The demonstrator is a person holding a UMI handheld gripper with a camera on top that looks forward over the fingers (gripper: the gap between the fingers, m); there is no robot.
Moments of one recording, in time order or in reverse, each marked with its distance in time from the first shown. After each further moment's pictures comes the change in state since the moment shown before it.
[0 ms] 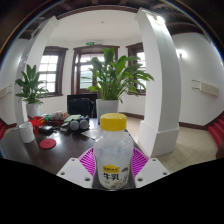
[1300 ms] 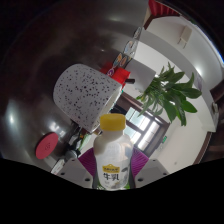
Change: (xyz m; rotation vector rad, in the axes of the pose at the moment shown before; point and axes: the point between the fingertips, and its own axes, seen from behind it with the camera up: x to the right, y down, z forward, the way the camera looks) arm -0.366 -0.090 0.105 0.209 0.105 -2.137
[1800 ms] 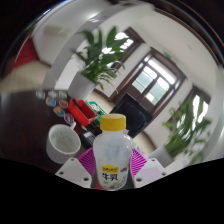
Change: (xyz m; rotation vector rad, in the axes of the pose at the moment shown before) arm -0.015 0.012 -0.018 0.110 -0.322 1.402
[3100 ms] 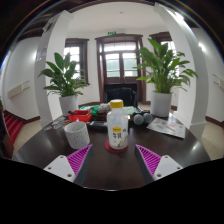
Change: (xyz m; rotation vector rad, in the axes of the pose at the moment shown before) arm -0.034 0.103 -0.118 -0.002 -0.032 0.755
